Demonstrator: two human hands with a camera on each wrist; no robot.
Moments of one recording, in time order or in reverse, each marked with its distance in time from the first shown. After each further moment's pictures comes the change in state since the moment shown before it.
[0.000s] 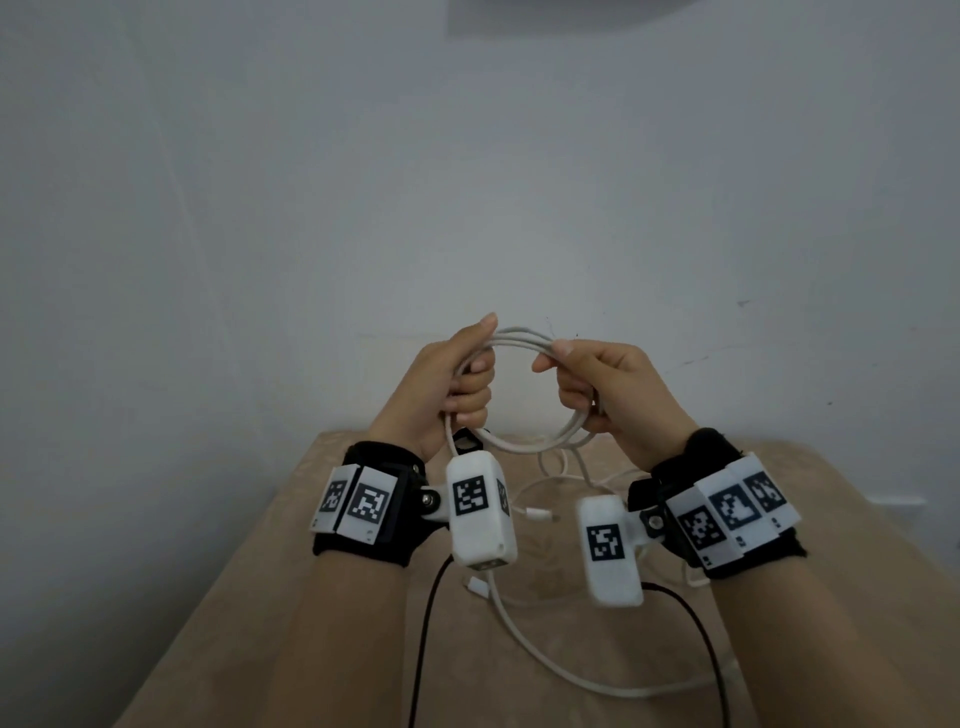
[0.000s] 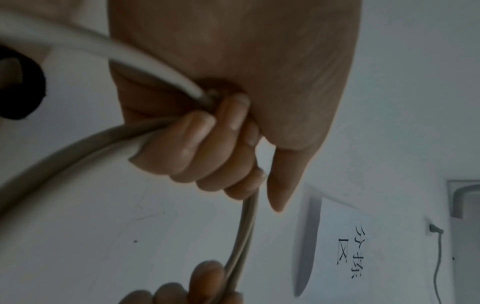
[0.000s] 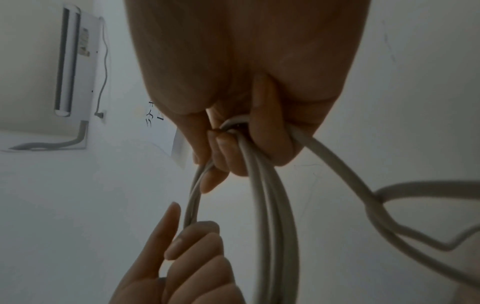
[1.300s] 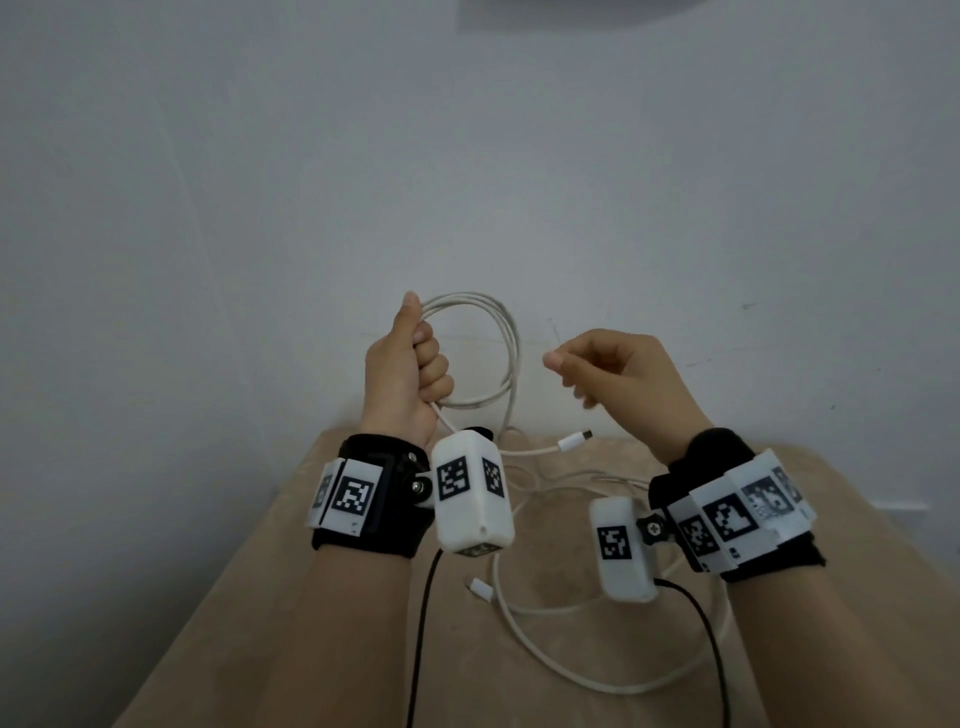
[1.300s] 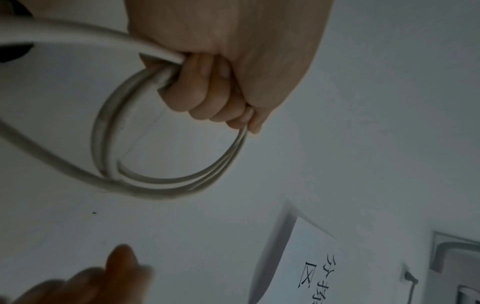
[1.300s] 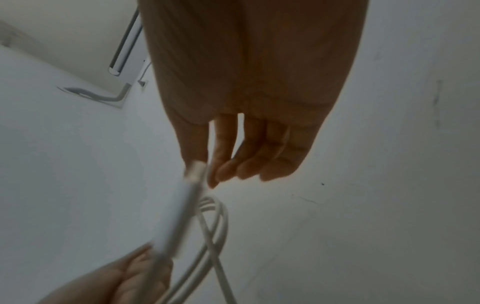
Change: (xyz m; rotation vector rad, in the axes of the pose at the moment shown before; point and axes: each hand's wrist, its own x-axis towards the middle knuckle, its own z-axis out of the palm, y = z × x) left_hand 0.004 0.006 -0.010 -0.349 0.424 0.186; right_hand -0.001 -0.007 -0.004 -0.368 0.111 -0.147
